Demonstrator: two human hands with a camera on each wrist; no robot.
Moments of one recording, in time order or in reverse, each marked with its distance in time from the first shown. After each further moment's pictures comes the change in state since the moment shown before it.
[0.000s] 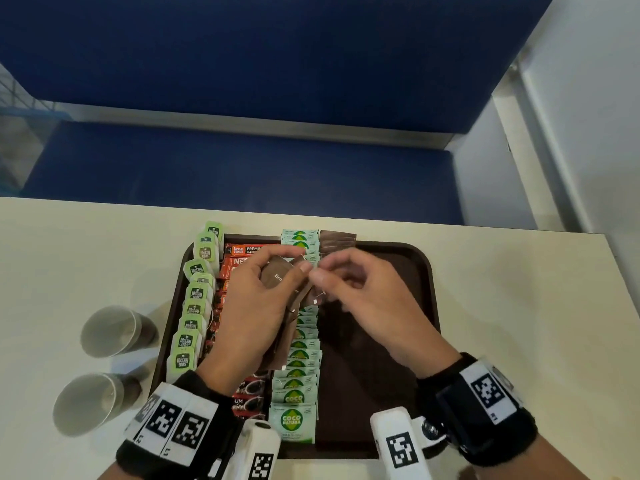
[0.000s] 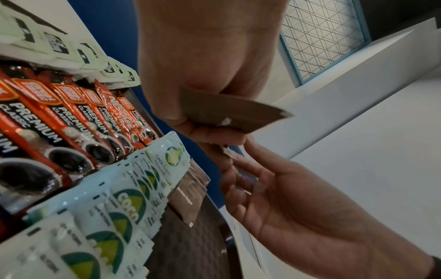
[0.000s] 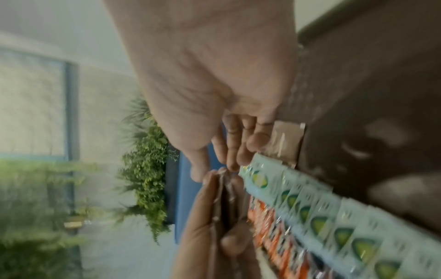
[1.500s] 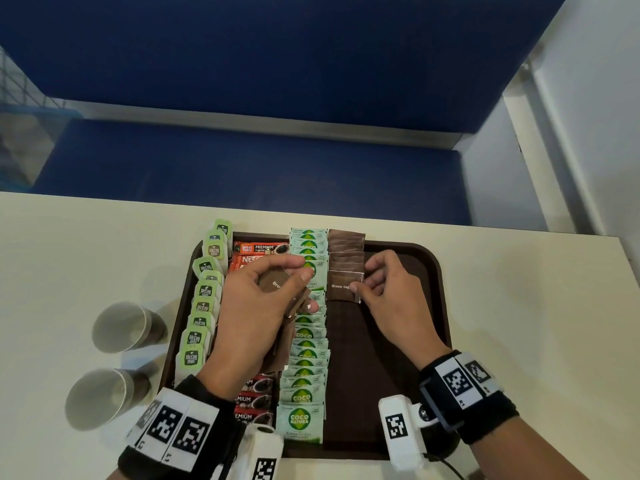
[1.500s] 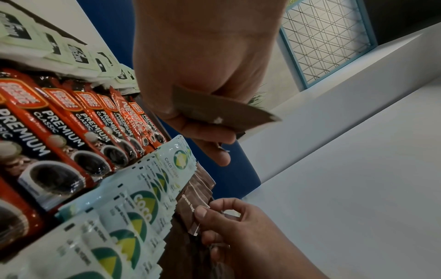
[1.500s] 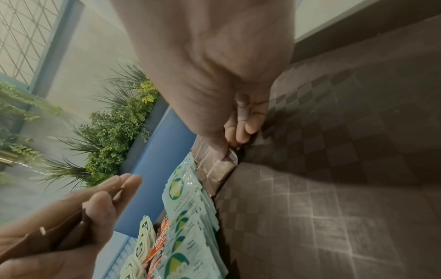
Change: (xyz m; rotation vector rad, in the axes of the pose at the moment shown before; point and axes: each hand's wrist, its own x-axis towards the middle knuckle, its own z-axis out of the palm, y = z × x) left_hand -0.006 -0.001 -0.008 -0.069 0.046 -0.072; right_hand 0.028 0.067 -0.012 -0.386 0.262 0.003
